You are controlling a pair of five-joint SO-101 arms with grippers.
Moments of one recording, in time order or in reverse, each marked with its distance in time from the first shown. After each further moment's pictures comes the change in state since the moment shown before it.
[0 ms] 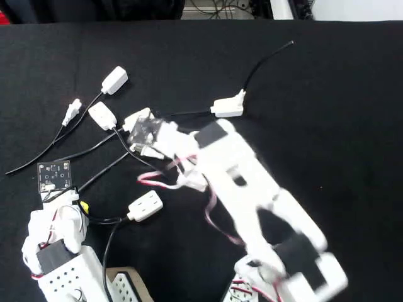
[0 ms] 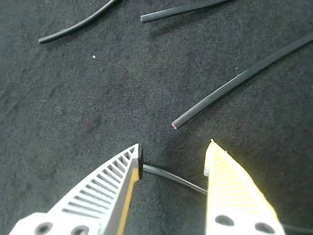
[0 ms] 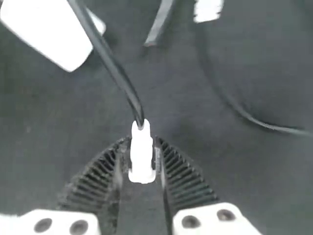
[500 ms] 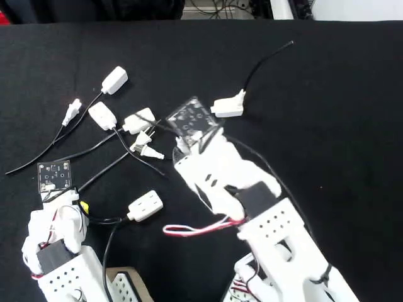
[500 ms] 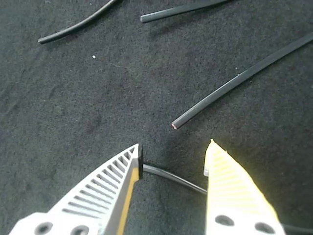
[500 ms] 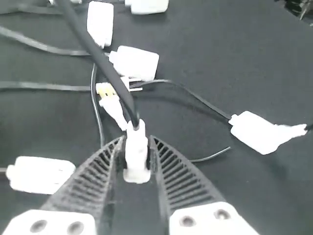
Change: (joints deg) left arm 0.0 0.0 0.0 0.0 0.0; right arm -0.6 -36.7 25.0 -23.9 -32.0
